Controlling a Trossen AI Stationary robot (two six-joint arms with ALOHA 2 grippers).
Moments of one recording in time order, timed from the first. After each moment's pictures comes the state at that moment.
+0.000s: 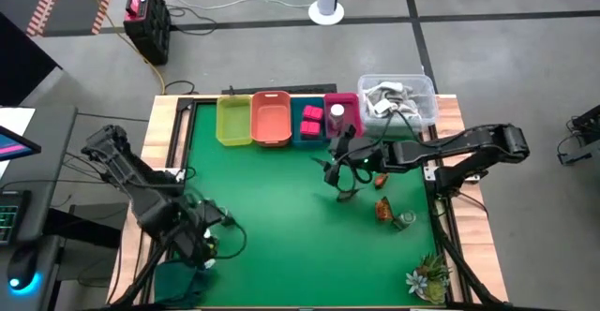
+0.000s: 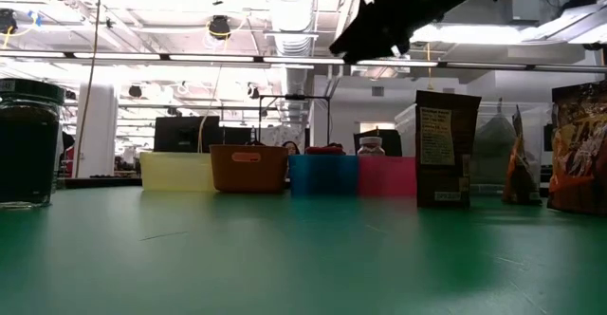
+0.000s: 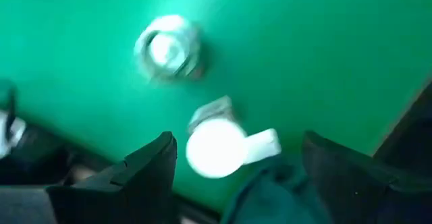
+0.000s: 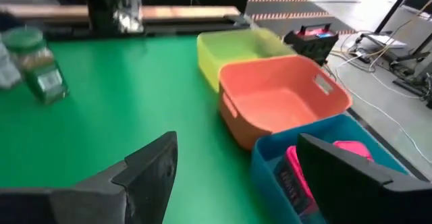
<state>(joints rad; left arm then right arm) -0.81 1.39 1.33 -1.38 -0.18 -1.32 0.01 1.37 0.89 0.07 0.42 0.02</state>
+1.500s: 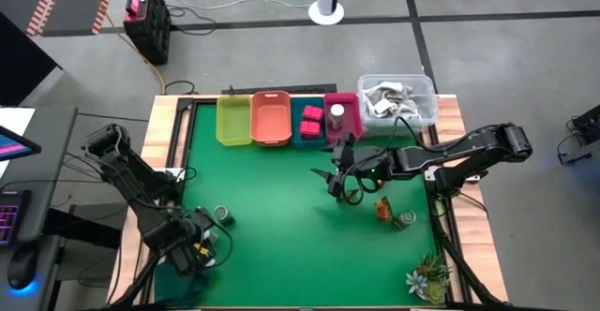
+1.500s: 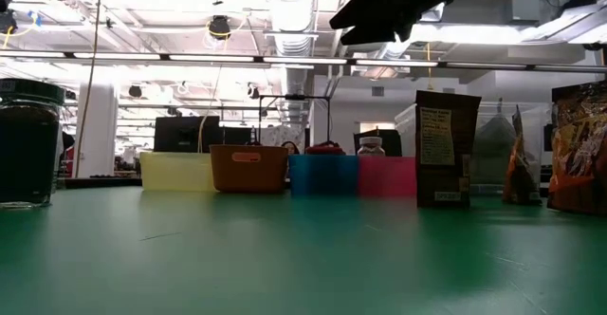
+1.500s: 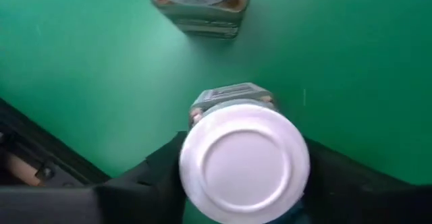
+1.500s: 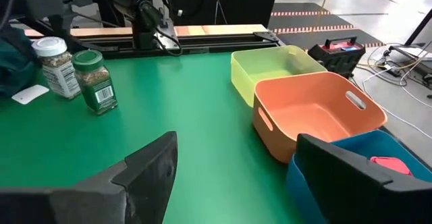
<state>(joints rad) -0.94 1.38 0.97 -1.09 -0.21 -1.62 0.11 1.35 0.89 0.09 0.42 0.06</state>
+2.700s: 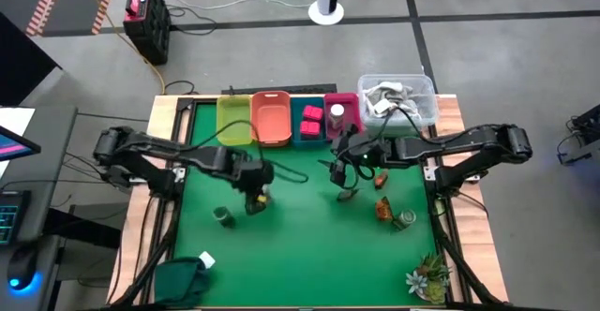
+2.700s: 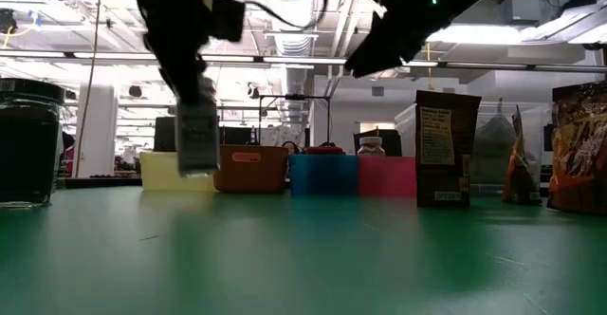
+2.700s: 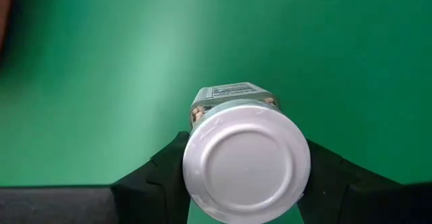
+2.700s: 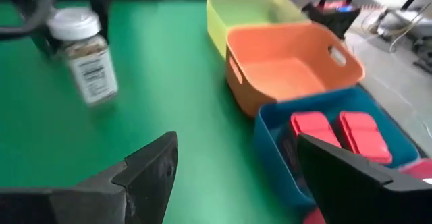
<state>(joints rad) -0.07 1.48 1.14 -0.84 -0.05 -0.37 -0.03 1.34 0.89 -0.09 0.32 0.01</state>
